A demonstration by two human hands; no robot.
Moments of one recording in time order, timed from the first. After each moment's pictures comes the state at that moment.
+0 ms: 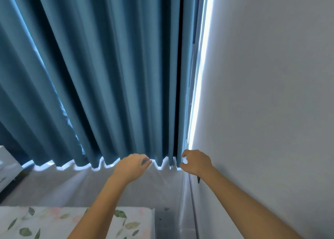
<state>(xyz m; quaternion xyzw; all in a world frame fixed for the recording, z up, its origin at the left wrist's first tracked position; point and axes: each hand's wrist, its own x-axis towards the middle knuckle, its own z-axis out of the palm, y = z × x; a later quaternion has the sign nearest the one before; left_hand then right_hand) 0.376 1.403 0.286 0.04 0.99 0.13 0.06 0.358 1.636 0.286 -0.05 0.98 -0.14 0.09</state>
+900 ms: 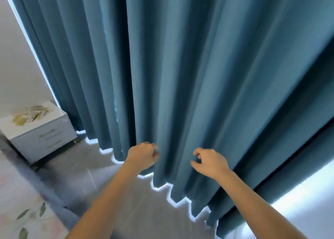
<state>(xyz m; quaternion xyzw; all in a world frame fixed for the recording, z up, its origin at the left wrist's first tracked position) -0.045 1.170 0.256 -0.19 0.97 0.14 0.00 -0.146 1.387 0.285 -0.28 0.95 -0.09 0.11</state>
